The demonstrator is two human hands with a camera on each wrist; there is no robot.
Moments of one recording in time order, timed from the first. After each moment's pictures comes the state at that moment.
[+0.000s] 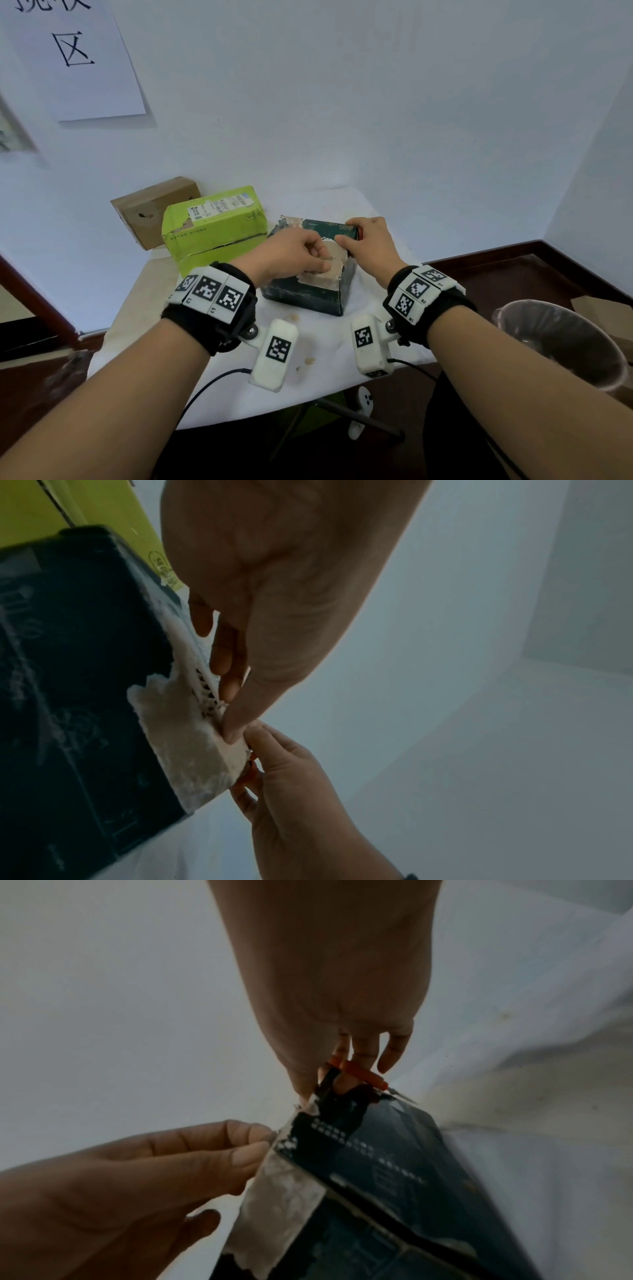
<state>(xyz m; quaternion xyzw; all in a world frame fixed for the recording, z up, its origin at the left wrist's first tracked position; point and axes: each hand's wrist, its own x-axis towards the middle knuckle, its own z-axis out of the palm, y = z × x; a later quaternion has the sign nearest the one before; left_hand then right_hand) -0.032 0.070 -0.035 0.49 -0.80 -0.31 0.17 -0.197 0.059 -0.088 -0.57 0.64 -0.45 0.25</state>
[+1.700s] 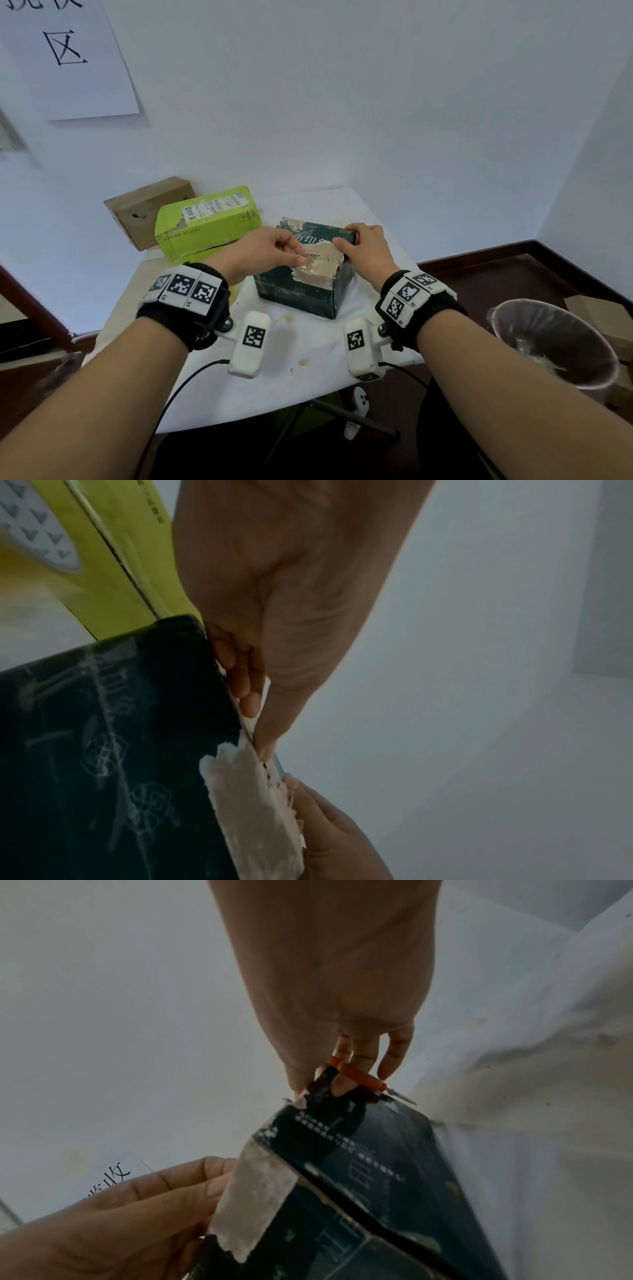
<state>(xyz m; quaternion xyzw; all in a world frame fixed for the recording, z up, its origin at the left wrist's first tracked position) -0.004 0.050 -0.041 0.51 -0.76 -0.36 0.19 -0.197 0.062 -0.095 -0.55 0.66 -0.44 0.27</state>
